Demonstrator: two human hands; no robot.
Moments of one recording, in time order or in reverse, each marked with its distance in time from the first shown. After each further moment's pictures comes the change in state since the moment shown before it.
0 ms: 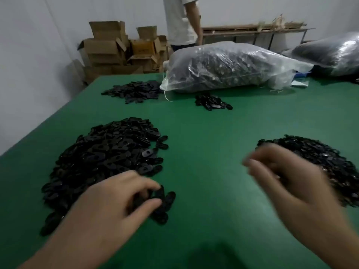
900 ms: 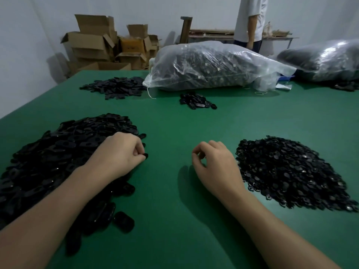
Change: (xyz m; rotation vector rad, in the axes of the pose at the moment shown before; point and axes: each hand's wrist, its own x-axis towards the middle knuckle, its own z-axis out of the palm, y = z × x) left_hand 0.142 -0.029 0.087 0.172 -0.106 -0.258; right_hand 0.040 0.028 0.086 -0.333 -0.111 0.205
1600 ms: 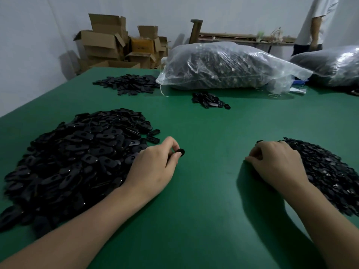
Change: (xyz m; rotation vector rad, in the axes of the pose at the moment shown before) left_hand -0.039 0.029 0.043 -0.382 0.280 0.174; right_hand 0.010 0.054 -0.043 -0.428 -0.132 0.293
